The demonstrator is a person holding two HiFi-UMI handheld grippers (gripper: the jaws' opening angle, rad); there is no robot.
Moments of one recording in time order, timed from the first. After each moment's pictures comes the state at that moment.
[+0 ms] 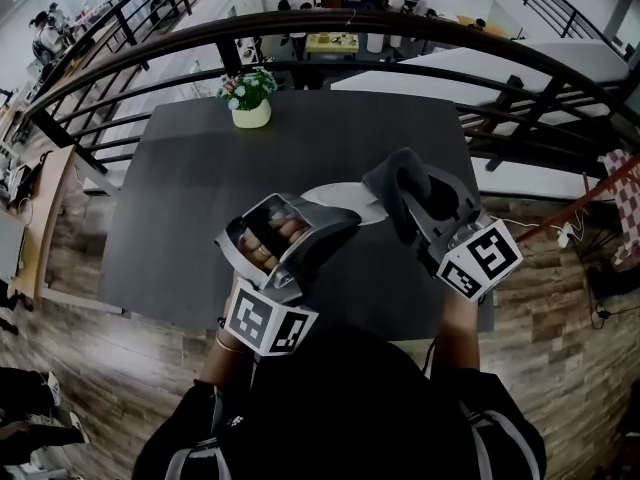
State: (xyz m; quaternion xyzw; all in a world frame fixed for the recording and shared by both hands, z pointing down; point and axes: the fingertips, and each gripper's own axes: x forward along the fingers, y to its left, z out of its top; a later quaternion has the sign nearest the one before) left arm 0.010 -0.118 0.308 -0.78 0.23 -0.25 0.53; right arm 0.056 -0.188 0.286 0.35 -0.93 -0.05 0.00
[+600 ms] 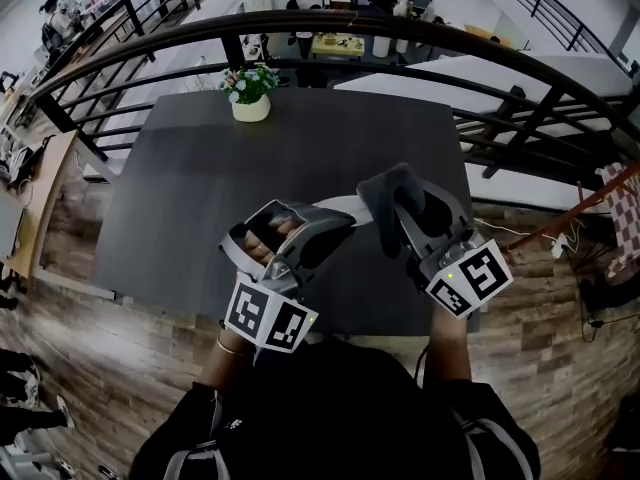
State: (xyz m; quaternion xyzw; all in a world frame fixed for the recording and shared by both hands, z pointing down) left arm 0.030 -0.100 0.320 -0.82 0.26 -0.25 0.44; right arm 0.070 -0.148 0.282 0.35 -0.94 -0.05 -0.03
